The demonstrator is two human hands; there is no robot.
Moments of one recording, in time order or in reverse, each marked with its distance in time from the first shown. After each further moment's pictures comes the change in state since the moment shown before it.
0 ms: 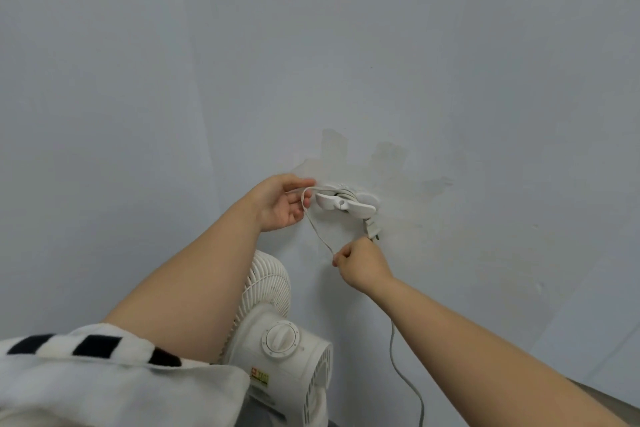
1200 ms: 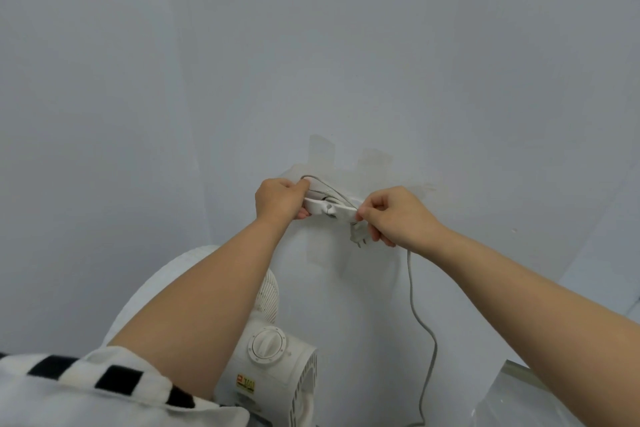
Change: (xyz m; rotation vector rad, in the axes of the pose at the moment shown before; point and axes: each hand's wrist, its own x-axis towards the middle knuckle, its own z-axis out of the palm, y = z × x) left_hand 0.007 -0.019 0.036 0.508 0.516 0.402; right_hand -0.029 -0.036 -0.112 0.103 -0.007 -0.188
